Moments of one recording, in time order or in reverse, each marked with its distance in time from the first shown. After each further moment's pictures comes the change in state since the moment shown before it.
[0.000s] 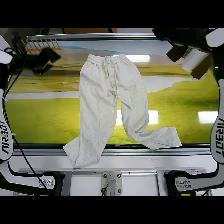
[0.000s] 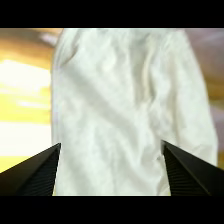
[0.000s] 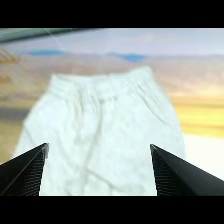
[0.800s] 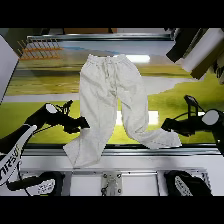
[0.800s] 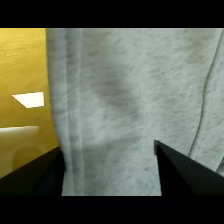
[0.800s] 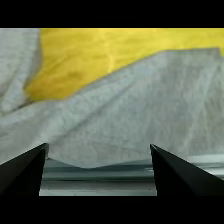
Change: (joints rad) left arm -0.254 0.166 -0.854 -0.011 0.012 0.114; right arm -0.200 0.674 -1.225 -0.232 0.270 0.101
